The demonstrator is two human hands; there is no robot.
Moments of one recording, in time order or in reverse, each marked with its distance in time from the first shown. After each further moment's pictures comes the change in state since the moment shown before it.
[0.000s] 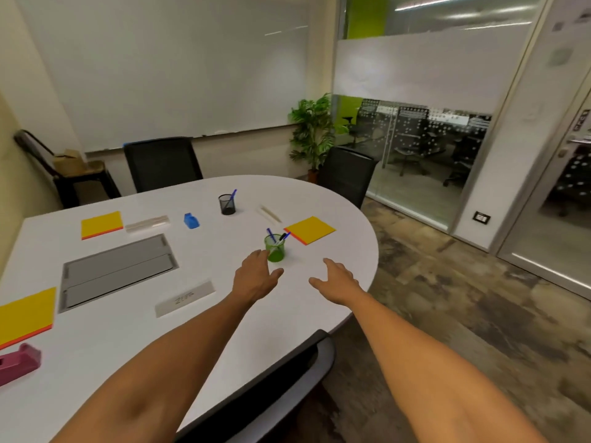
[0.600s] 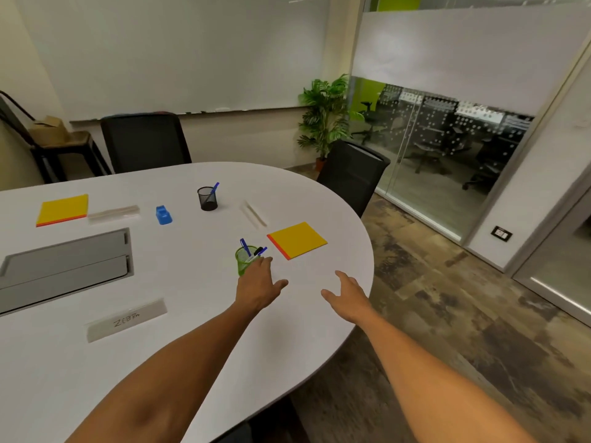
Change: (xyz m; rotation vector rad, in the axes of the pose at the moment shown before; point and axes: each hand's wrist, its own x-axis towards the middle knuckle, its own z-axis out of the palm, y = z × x) left_hand 0.174 0.073 0.111 -0.020 -0.035 -0.128; right_hand 0.190 0.123 -0.064 0.092 -0.099 0.055
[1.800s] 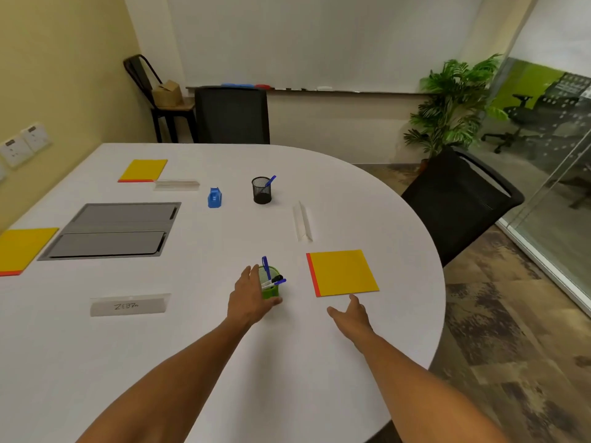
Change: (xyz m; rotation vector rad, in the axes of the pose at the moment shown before) left_hand 0.158 -0.050 0.062 -0.122 0.140 -0.521; right_hand 0.282 0.000 0.028 0.089 -0.252 0.044
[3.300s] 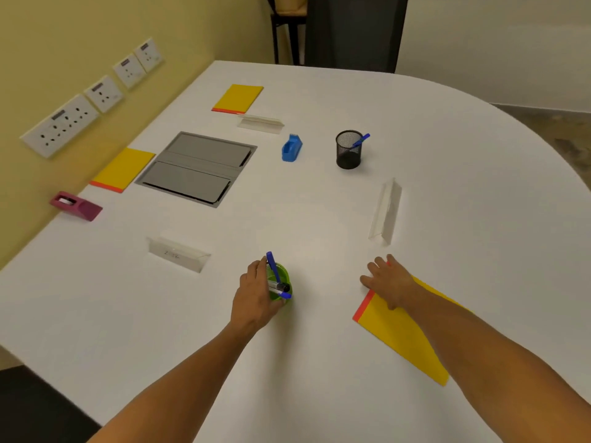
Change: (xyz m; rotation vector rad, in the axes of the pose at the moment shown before) left_hand 0.075 -0.025 0.043 0.075 0.197 -0.394; right_hand 0.290 -0.095 0.026 -1.789 -0.353 -1.244
